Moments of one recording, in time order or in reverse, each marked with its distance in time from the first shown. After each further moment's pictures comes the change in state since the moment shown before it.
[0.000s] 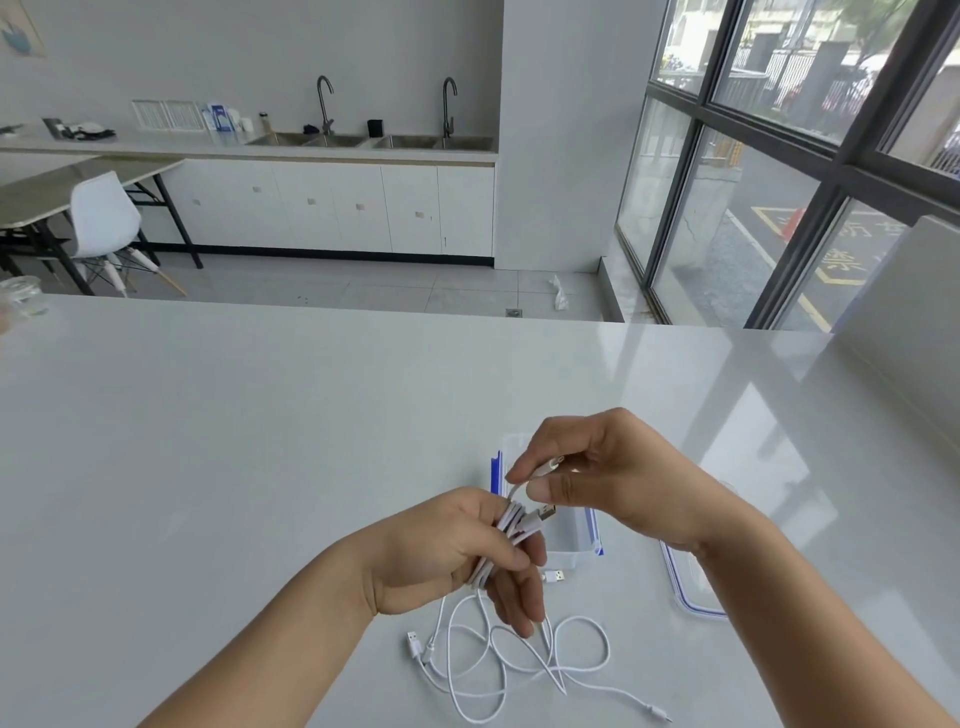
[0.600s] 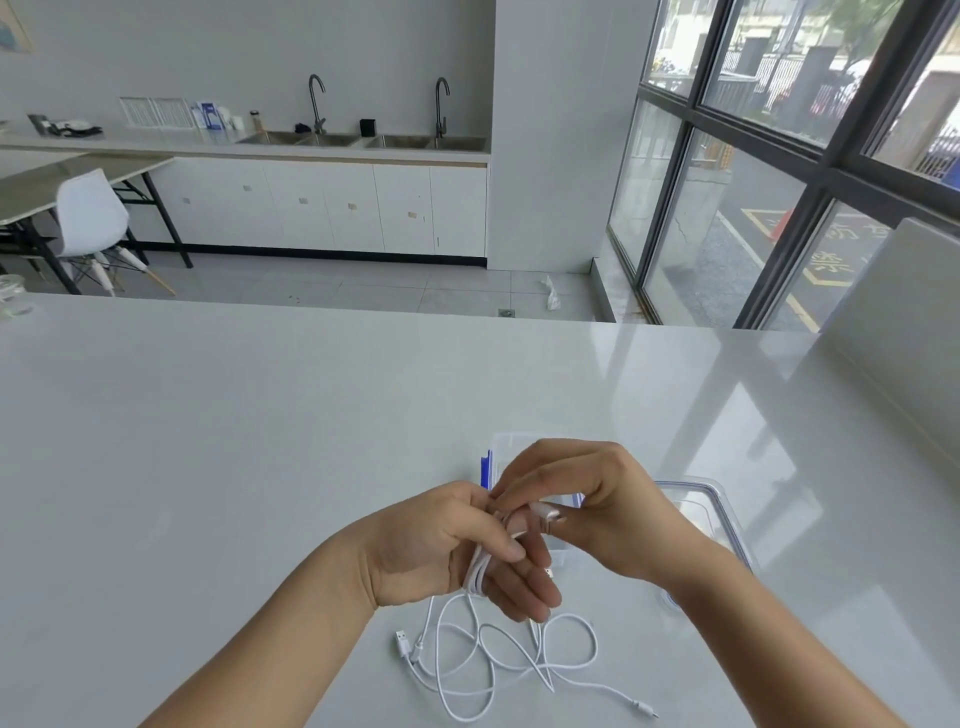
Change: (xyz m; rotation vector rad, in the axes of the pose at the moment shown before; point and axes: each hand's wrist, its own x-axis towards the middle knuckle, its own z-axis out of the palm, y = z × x) left_hand 0.009 0.003 0.001 -0.169 -0.099 -0.059; right_hand -0.008 0.033 0.015 -0.230 0.093 -0.410
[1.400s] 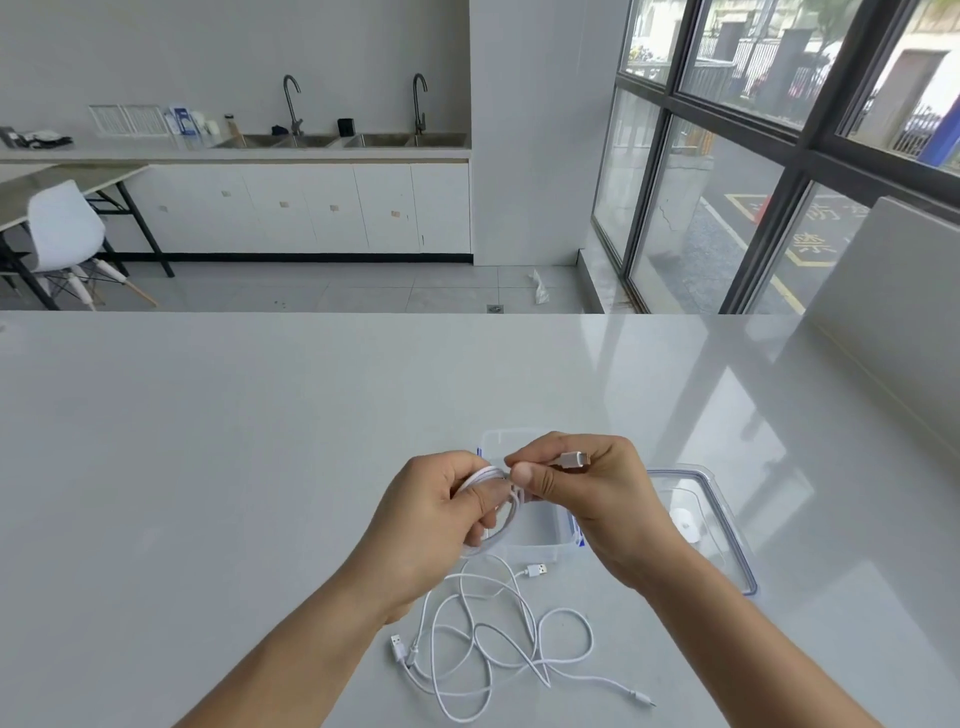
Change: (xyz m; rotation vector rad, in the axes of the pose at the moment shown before) left_hand 0.007 -0.003 0.019 0.467 0.769 0.307; right_hand -0.005 0.010 0.011 0.668 0.412 0.386
